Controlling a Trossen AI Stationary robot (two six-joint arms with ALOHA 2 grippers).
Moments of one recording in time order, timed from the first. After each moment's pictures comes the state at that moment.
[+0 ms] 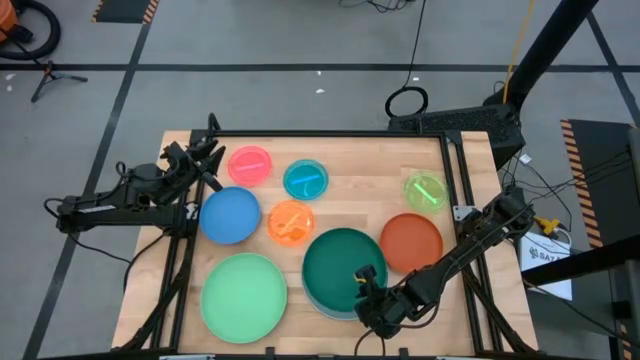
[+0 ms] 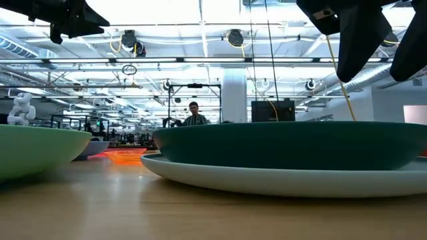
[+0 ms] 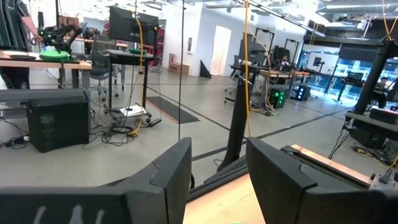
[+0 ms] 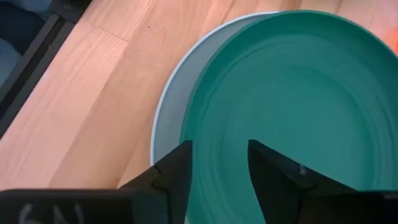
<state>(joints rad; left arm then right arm) 0.10 0.30 0.46 -0.07 -0.70 -0.10 0.67 1.78 1.24 -0.57 0.29 0.16</state>
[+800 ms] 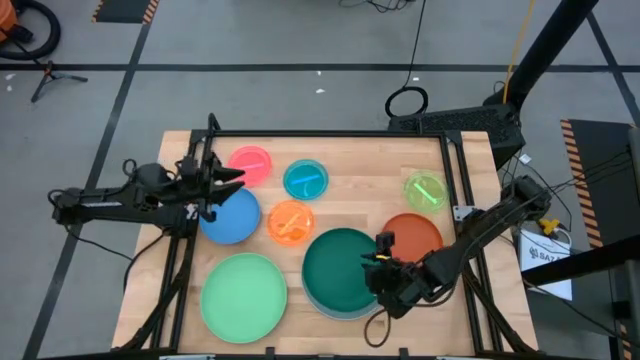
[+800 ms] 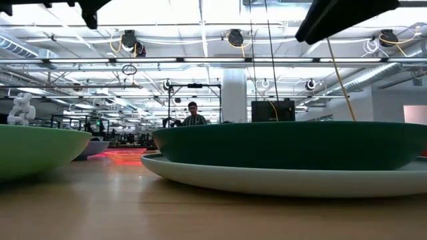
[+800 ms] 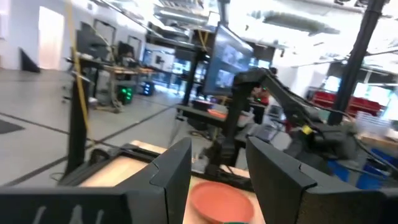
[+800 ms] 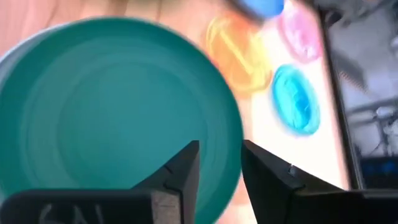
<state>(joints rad) 0.03 0.46 0.47 0.19 -0.08 -0.21 0.64 1.56 1.13 -0.67 0.74 0.21</state>
